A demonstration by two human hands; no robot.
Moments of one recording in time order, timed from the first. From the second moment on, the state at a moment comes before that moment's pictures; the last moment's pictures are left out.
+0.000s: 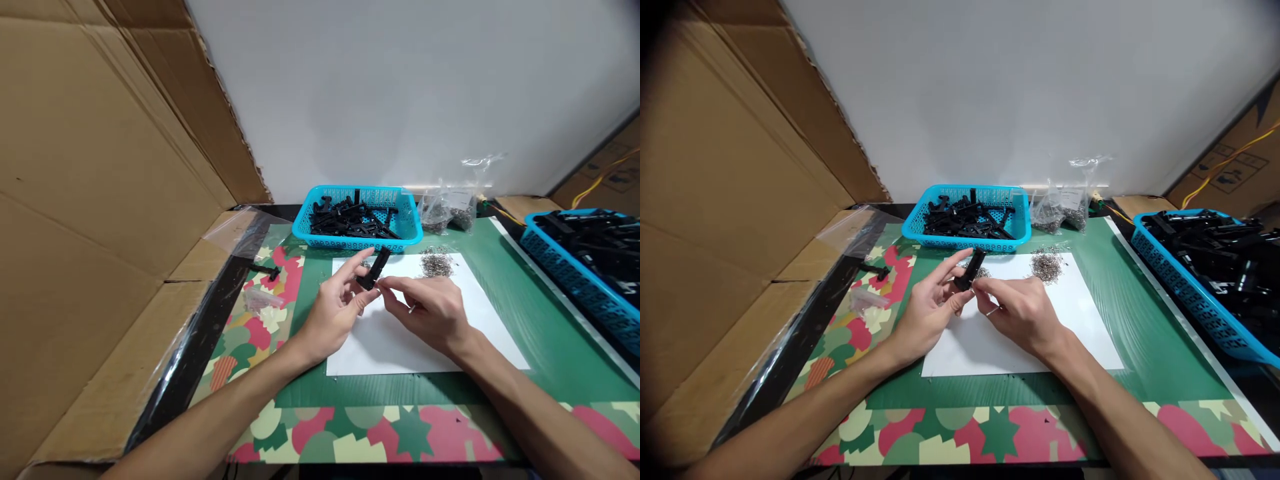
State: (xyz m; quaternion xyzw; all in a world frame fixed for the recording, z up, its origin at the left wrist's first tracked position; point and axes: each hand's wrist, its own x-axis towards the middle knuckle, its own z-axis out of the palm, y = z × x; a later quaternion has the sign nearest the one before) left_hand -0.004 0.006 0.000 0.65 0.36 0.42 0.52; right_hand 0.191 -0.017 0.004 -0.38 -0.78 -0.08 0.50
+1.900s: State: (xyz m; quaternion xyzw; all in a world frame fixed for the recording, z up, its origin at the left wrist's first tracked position) left_hand -0.017 0.015 0.019 0.78 0.35 0.33 0.40; right_hand 0.216 -0.012 0.011 -0.35 -0.78 0.09 0.51
